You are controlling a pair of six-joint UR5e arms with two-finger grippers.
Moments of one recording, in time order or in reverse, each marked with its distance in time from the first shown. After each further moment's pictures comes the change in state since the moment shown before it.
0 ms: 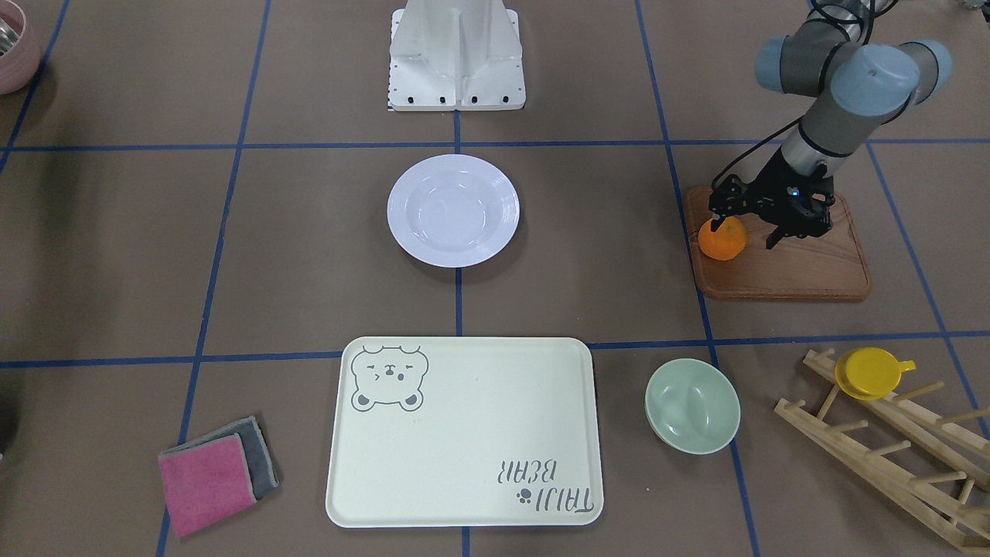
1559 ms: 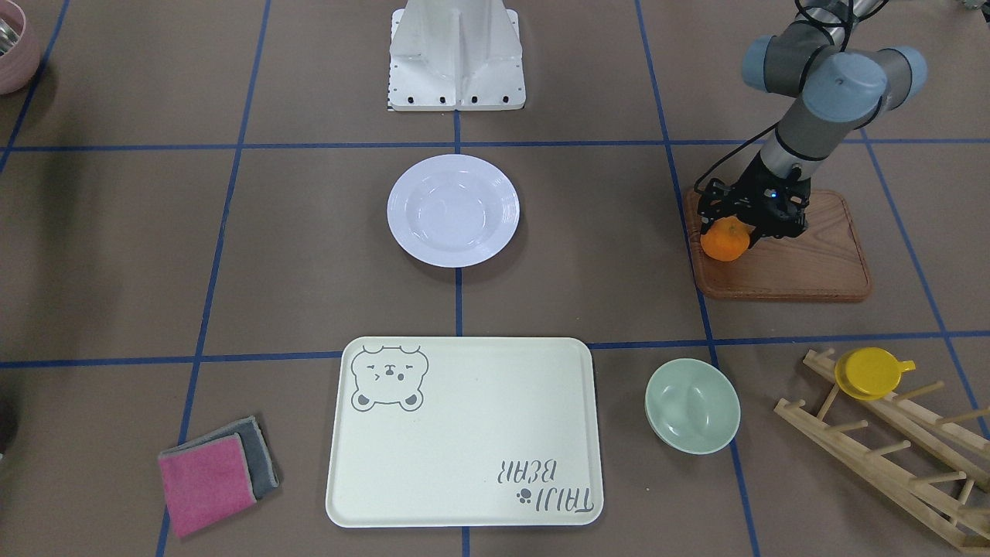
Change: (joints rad) left arm 0.045 -0.023 -0.010 0.029 0.027 -0.009; right arm -0.022 0.001 -0.017 0.000 -0.003 0.002
